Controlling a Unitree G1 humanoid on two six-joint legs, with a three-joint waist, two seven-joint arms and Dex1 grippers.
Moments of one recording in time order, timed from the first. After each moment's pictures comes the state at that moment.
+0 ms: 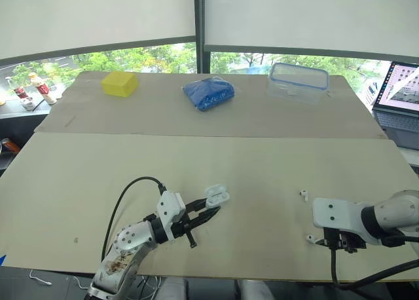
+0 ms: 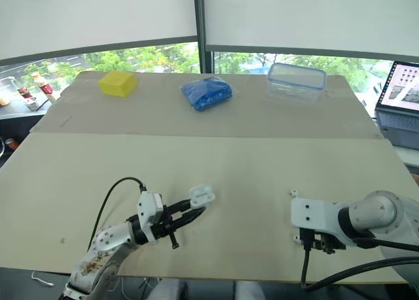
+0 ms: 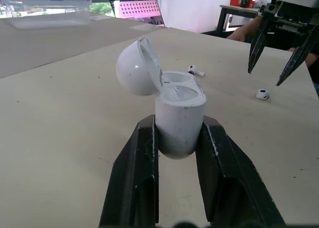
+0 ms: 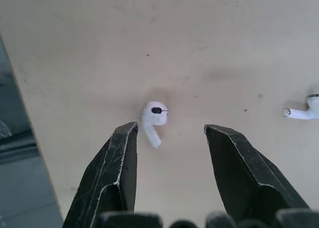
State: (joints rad) left arm 0.05 0.38 -0.20 -0.31 -0.35 0.07 -0.81; right arm 0.07 -1.36 0.00 -0.69 0.08 0.71 1.15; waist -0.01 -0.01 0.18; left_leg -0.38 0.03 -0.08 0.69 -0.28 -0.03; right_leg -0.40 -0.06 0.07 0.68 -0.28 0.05
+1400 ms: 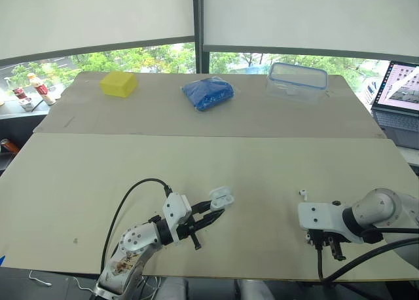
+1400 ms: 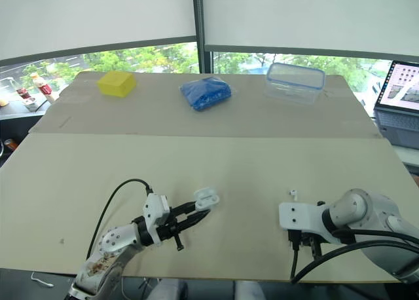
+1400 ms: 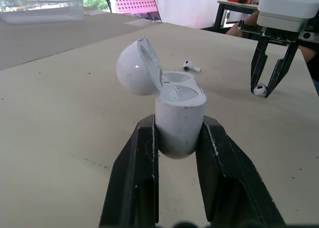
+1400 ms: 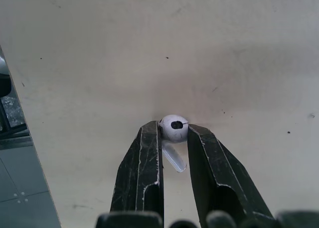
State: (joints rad) left arm 0.04 0.36 -0.22 -0.29 -0.32 0.07 -0.80; right arm -0.14 -1.31 0.26 -0.60 0.03 0.73 1.19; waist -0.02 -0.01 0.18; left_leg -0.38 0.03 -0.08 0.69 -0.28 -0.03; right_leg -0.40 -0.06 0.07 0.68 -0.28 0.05
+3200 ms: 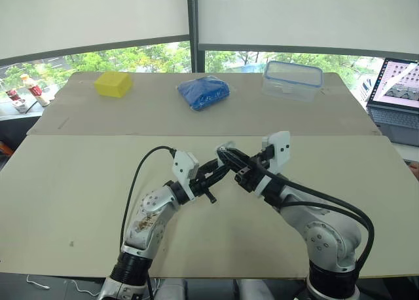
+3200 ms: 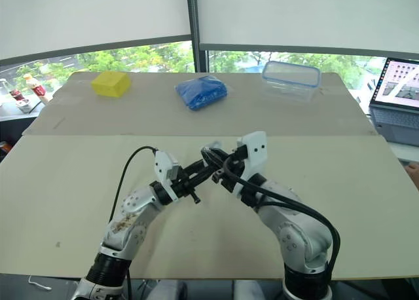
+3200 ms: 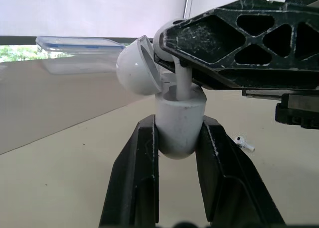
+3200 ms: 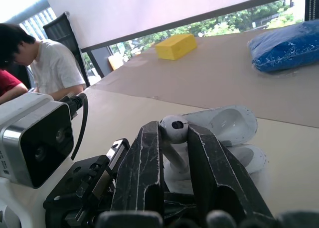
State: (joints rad) left arm -0.27 0.17 -0.15 -0.12 -0.36 0.15 -0.68; right arm -0.30 -0.12 -0.01 -0.64 0.55 0.90 0.29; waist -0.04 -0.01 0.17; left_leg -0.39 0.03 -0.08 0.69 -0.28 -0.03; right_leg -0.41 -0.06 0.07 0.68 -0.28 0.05
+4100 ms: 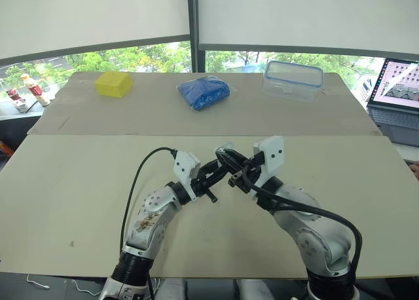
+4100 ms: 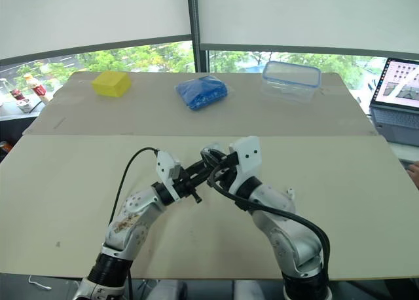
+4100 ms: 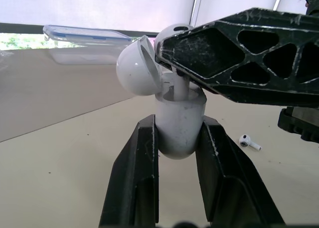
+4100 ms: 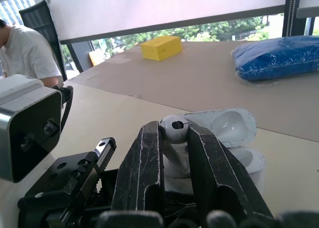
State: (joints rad) left arm -0.27 0.15 -0.15 -0.12 -0.35 0.19 -0.64; right arm -0.26 -0.16 0.12 -0.63 0.43 0.76 0.23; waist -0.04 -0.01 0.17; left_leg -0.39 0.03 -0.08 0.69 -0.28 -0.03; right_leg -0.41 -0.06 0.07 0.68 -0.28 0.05
